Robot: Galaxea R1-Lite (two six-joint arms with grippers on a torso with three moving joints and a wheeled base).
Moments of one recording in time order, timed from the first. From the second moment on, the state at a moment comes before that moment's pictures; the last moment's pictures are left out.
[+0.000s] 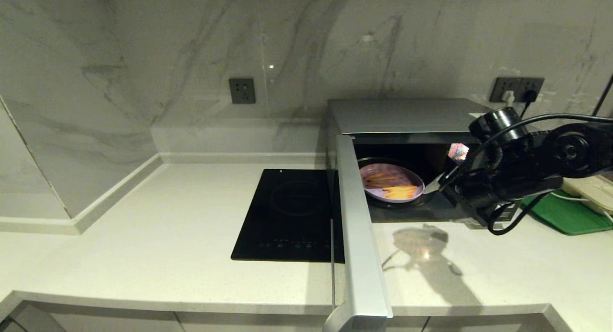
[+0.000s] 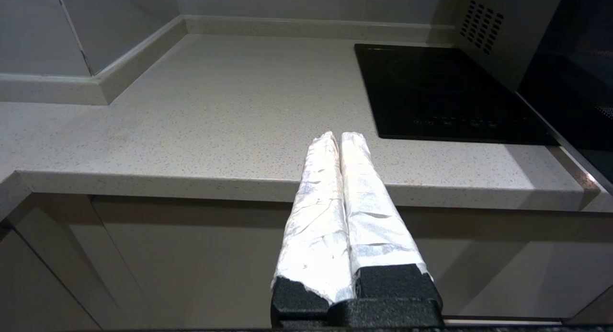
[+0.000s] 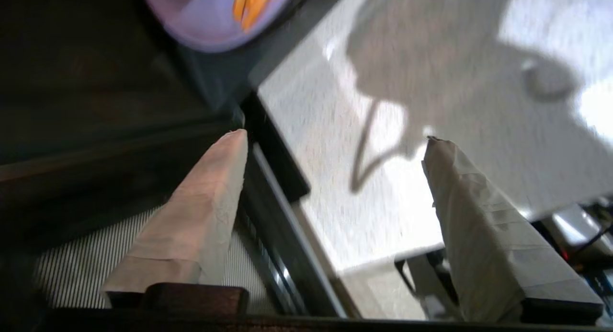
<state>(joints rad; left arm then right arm) 0.00 0.00 0.00 -0.01 0.01 -0.05 0.19 1.90 -1.39 0.39 0.02 1.03</state>
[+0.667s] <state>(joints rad) 0.00 0.00 0.00 -0.01 0.01 -0.05 0.19 2.14 -1.62 0.42 -0.08 1.03</state>
